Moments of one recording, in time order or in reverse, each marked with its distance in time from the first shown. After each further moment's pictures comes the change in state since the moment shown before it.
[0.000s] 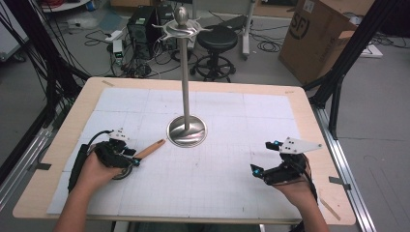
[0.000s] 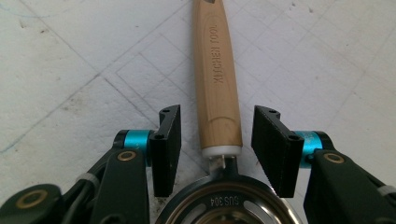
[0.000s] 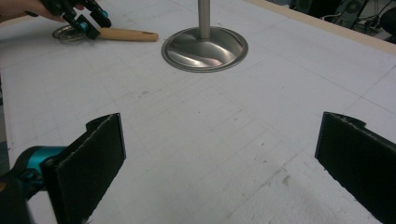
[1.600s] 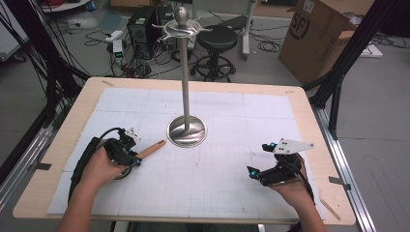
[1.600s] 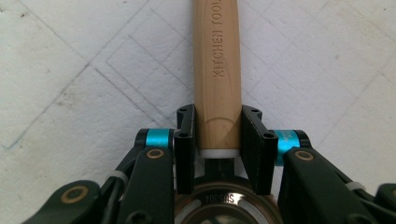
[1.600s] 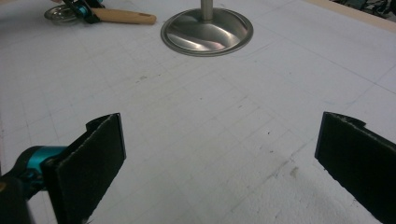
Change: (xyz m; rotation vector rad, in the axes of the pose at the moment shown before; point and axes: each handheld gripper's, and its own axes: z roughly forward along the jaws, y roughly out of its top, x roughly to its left) left arm -0.012 0.025 0.008 0.204 0.059 0.044; right arm 0.001 -0.004 0.012 0.060 0.004 -0.009
